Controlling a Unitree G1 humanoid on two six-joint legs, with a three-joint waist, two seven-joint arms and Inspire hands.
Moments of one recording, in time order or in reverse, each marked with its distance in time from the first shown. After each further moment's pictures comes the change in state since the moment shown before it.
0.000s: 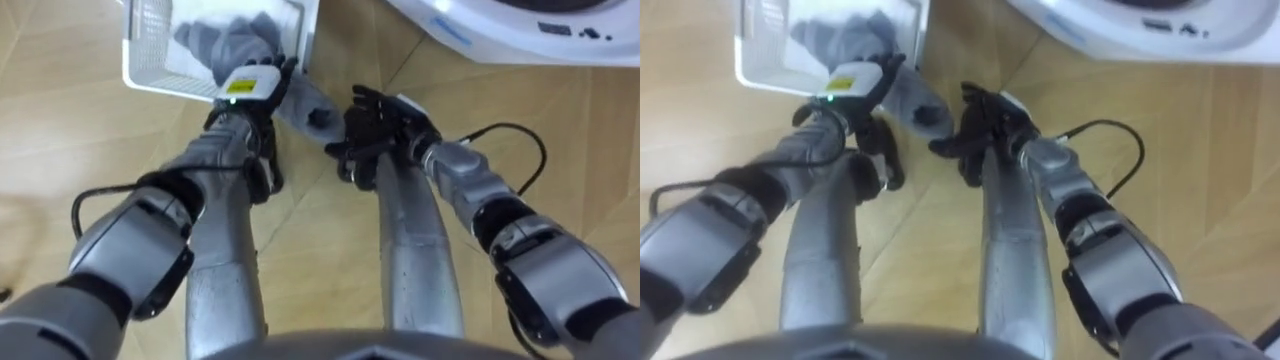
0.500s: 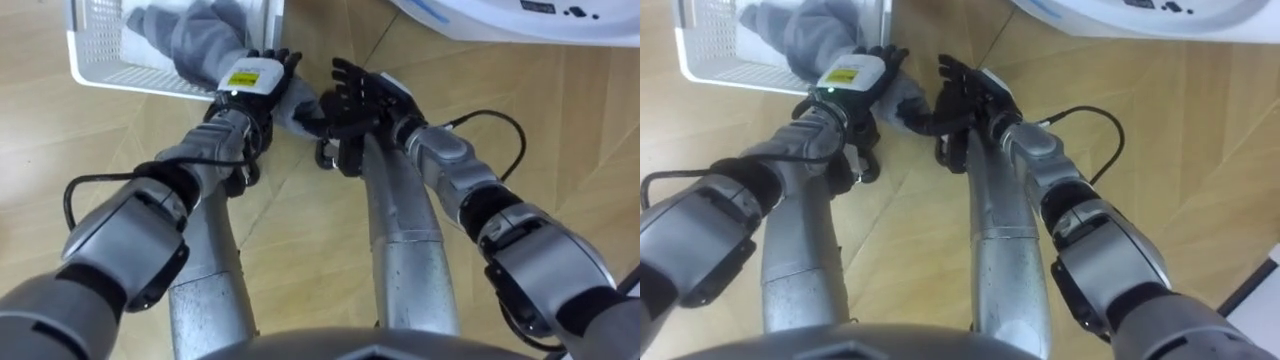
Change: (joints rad) left arm -0.045 0.025 -0.075 0.000 -0.001 -0.011 -0.016; right arm -0.023 0.031 0.059 -0.011 0.143 -0.036 0.003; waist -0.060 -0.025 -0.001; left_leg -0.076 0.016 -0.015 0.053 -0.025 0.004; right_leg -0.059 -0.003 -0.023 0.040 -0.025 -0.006
